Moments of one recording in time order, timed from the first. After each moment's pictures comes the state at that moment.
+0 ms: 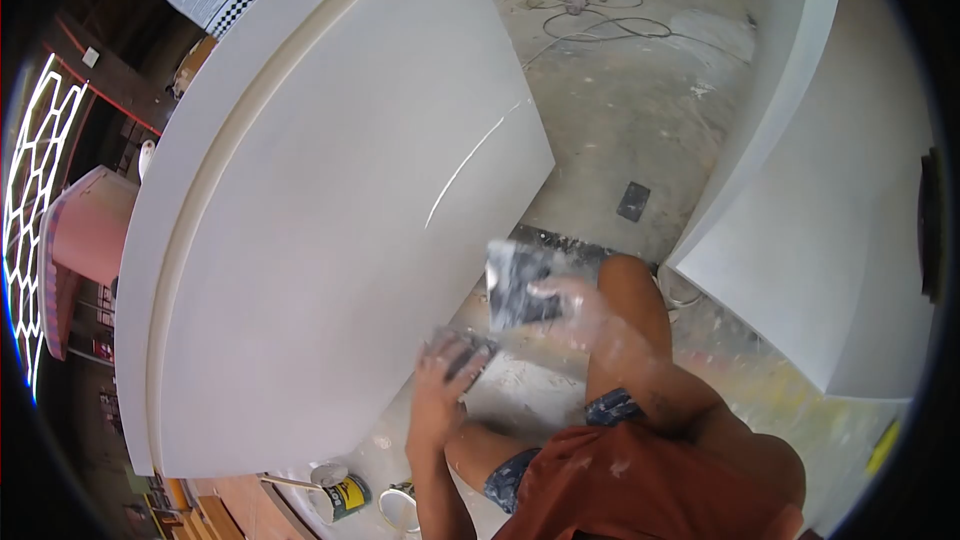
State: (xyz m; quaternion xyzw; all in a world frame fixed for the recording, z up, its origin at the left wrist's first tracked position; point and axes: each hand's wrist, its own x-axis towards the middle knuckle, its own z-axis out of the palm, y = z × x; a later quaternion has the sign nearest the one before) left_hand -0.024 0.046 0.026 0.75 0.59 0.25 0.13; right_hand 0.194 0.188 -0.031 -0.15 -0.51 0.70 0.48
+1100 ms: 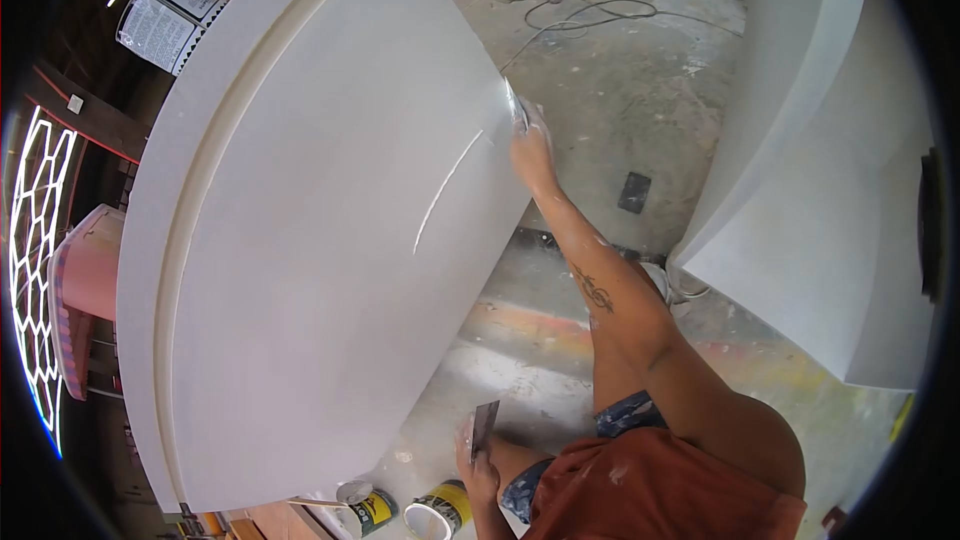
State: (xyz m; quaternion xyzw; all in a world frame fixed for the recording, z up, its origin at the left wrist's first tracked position) left_hand 0.004 -0.054 -0.069 0.44 0.72 0.45 0.27; right_hand 0.135 0.435 -0.028 -0.50 -0.48 0.34 0.63
